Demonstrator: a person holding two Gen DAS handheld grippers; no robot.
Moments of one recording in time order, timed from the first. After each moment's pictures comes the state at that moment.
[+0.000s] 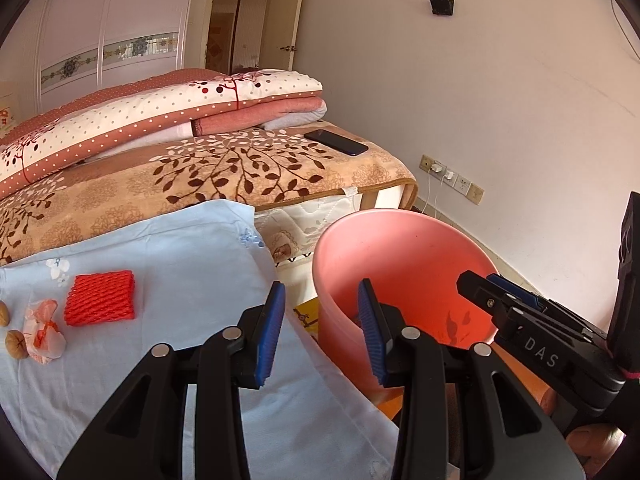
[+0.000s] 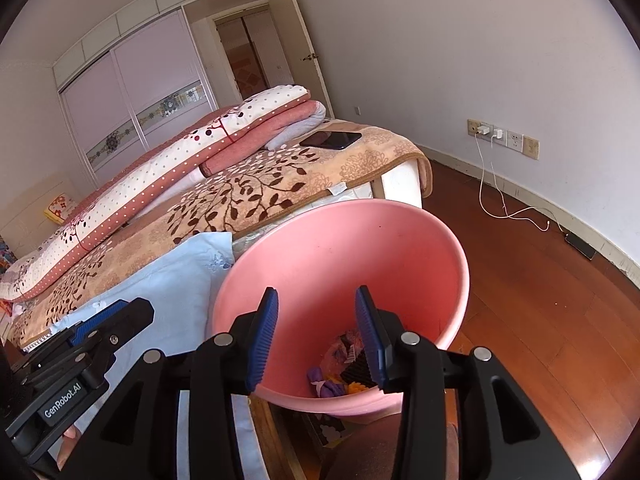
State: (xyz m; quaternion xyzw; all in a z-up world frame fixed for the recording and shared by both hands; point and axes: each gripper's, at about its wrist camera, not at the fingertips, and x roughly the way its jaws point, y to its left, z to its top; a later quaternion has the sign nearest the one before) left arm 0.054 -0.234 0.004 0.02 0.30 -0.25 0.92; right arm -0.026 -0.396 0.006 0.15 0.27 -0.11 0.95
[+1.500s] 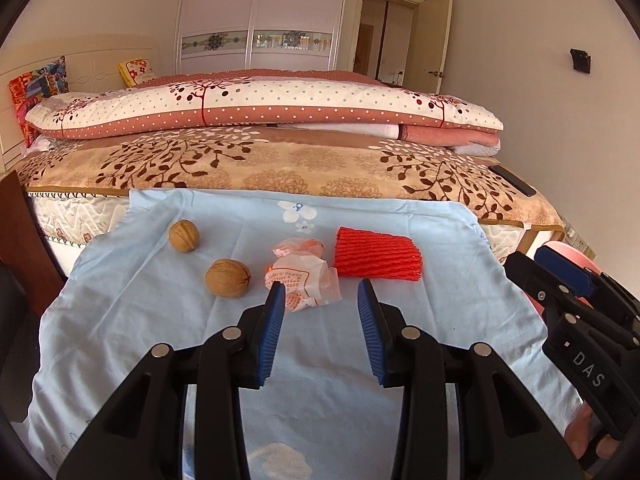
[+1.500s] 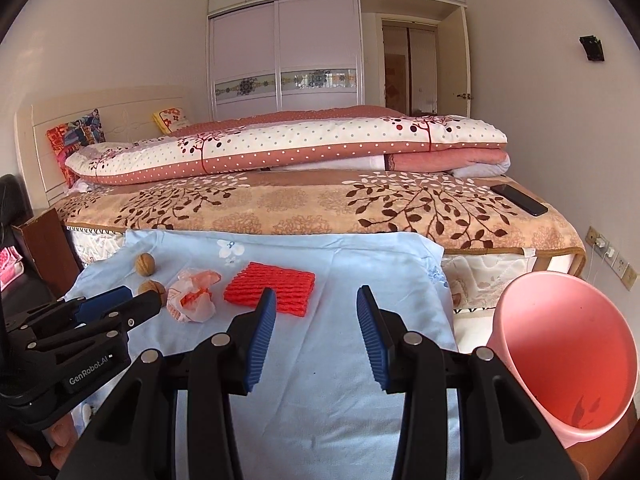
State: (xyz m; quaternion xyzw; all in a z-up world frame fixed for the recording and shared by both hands) left arm 0.046 -0.022 -0.021 -0.05 0.30 -0.02 0.95; right arm 0.029 -0.167 0.000 -0.03 0.24 0.08 0.97
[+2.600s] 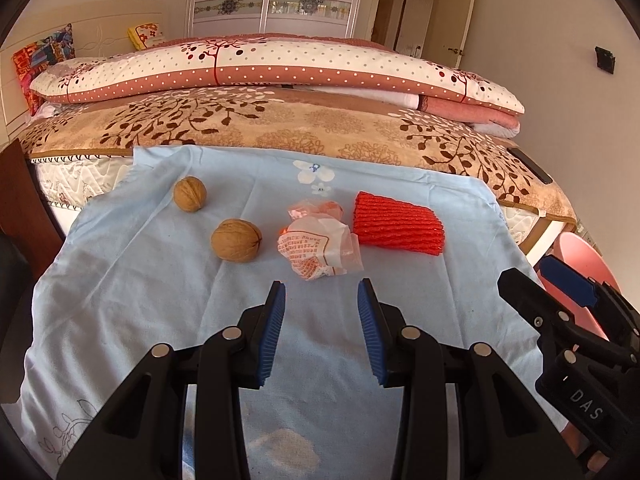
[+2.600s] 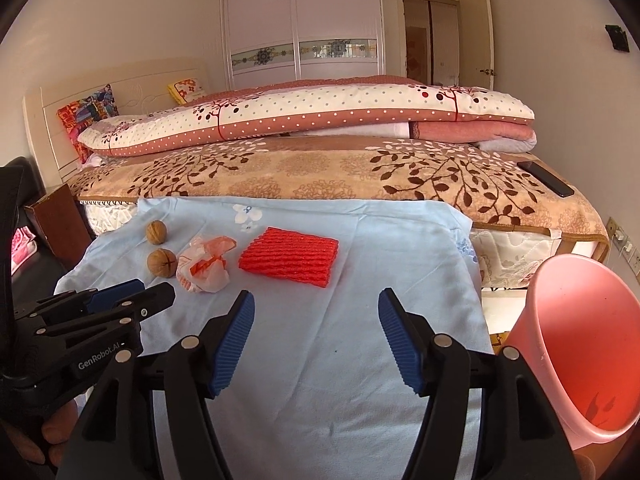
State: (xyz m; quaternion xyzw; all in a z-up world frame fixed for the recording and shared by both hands) left arm 0.059 -0.011 -0.037 -0.07 0.36 -0.01 0.93; right arm 0.044 -0.158 -0.017 -0.04 0.30 0.12 0.95
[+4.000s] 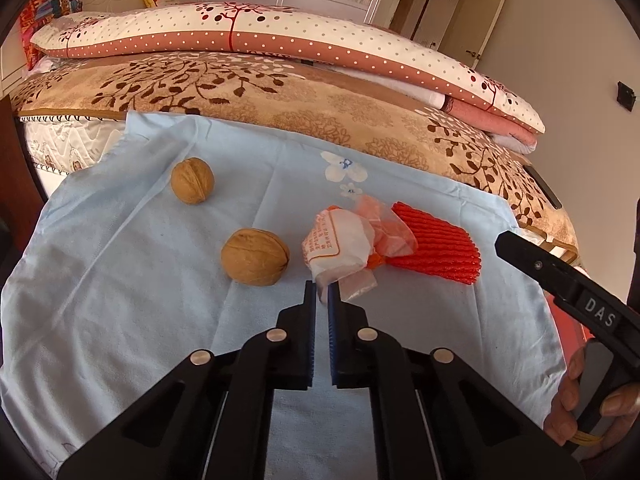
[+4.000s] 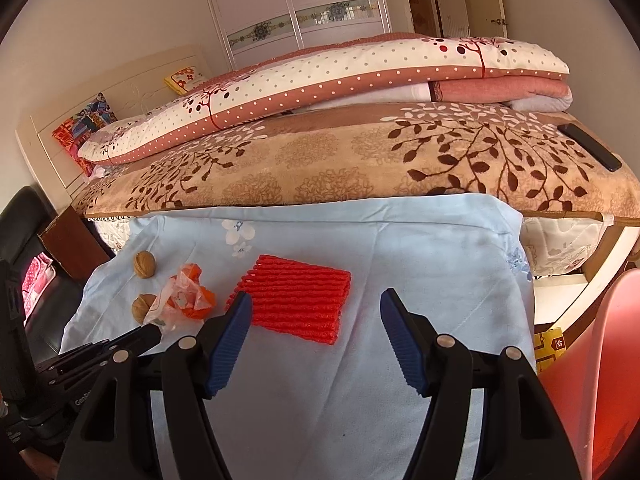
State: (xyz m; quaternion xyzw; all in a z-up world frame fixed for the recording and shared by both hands) left arm 0.102 0.027 -0.053 -0.14 0.39 -0.01 0.91; right arm 0.147 -0.156 -0.024 0.02 0.37 0.15 0.91
